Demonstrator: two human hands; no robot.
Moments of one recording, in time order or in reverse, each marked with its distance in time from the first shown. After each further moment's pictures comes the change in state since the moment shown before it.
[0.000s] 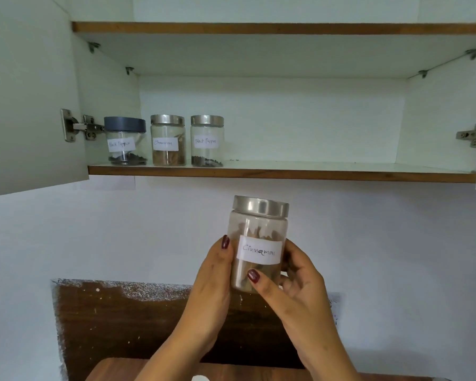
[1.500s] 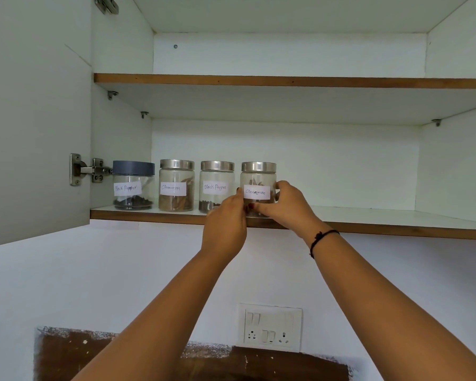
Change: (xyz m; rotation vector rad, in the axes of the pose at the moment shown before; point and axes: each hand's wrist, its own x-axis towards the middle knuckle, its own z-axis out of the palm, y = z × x) left_hand 0.210 0.030 -0.025 1.113 0.288 0.493; right_hand 0.258 -0.051 0.010 -0.820 -0.024 -0.103
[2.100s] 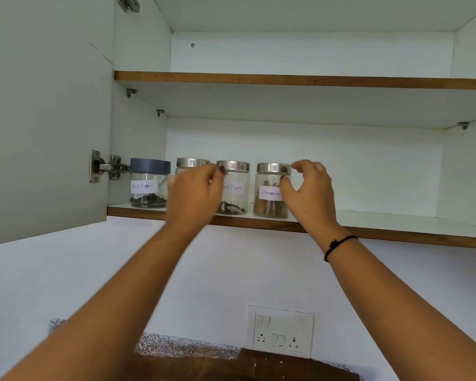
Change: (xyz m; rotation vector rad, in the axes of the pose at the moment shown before) left_hand 0.019 -0.042 -0.085 -0.093 0.214 -0.077; right_hand 0.004 -0.014 0.002 -0.060 0.446 -0.219
